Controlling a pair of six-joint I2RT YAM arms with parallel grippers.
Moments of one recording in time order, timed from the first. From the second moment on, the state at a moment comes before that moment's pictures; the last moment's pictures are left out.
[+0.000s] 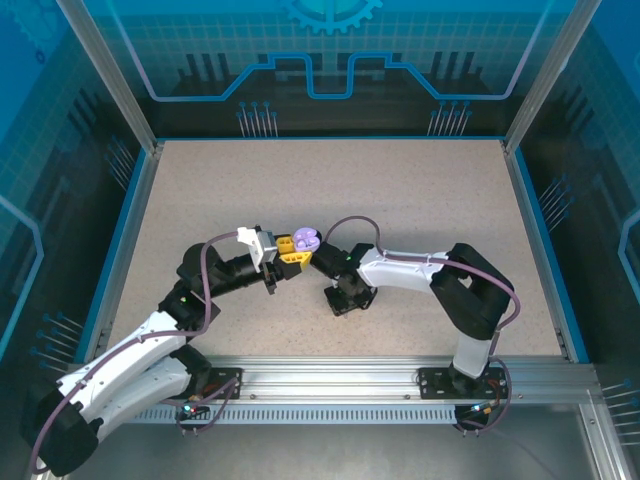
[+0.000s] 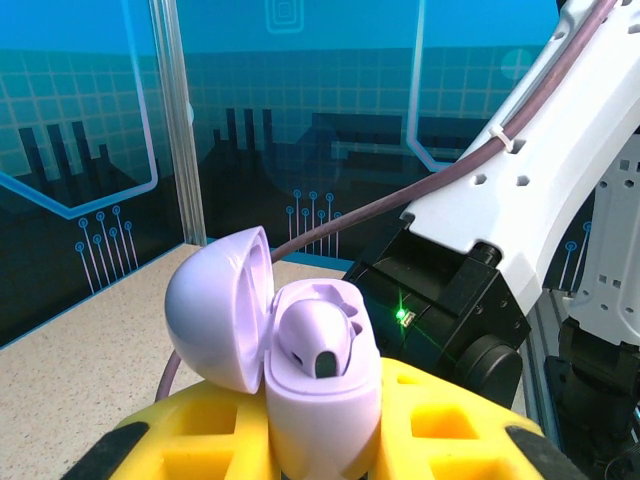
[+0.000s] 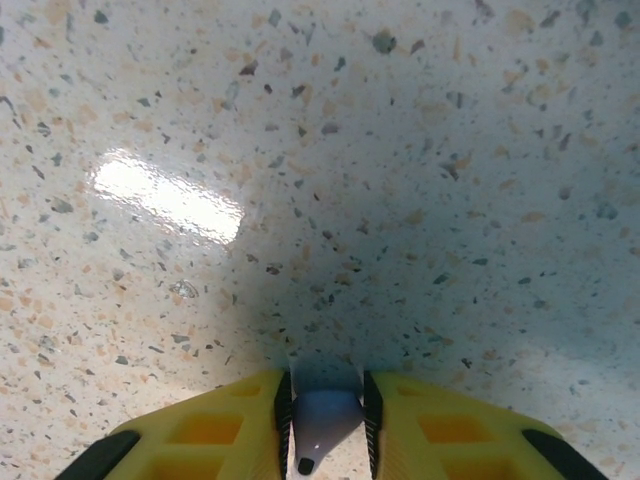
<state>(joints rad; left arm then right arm) -0.58 0.80 0.50 0.39 0.56 -0.04 0.92 1.81 1.10 -0.78 -0.04 0.53</state>
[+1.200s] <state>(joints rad) -0.61 1.03 0.49 0.52 0.52 -0.04 0.81 1.00 1.19 -0.70 0.10 0.48</state>
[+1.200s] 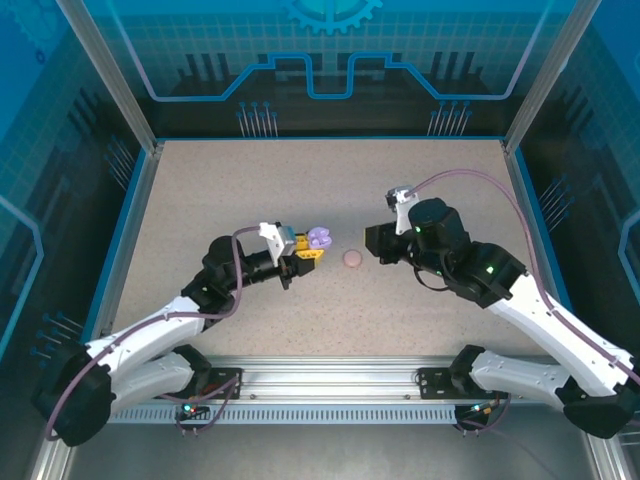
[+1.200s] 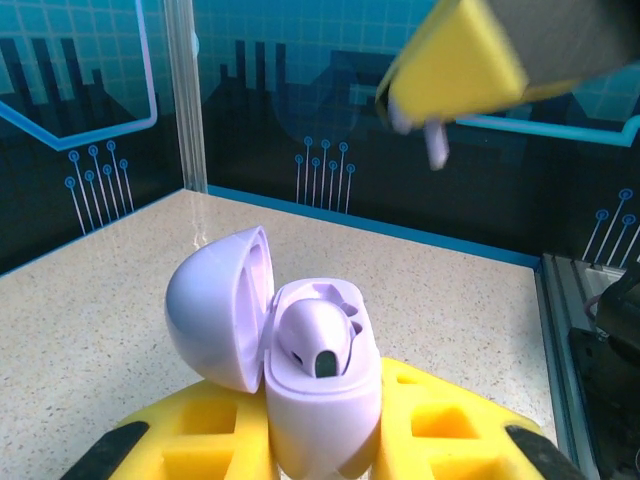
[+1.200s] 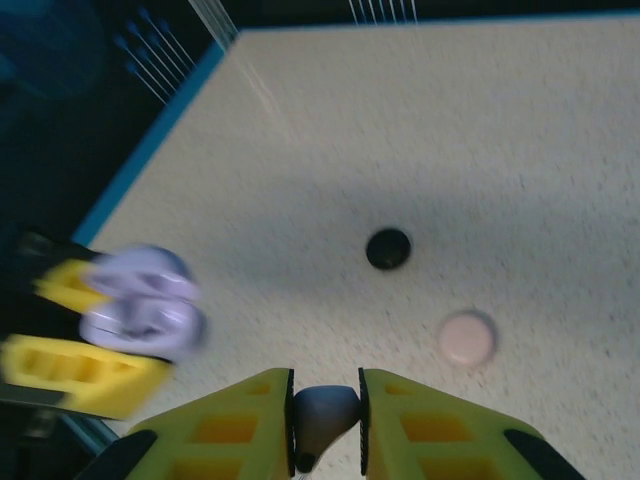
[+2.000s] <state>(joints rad) -0.66 1.08 0.49 0.53 0.46 -0.04 1.00 1.19 1.25 -0.61 0.29 0.47</state>
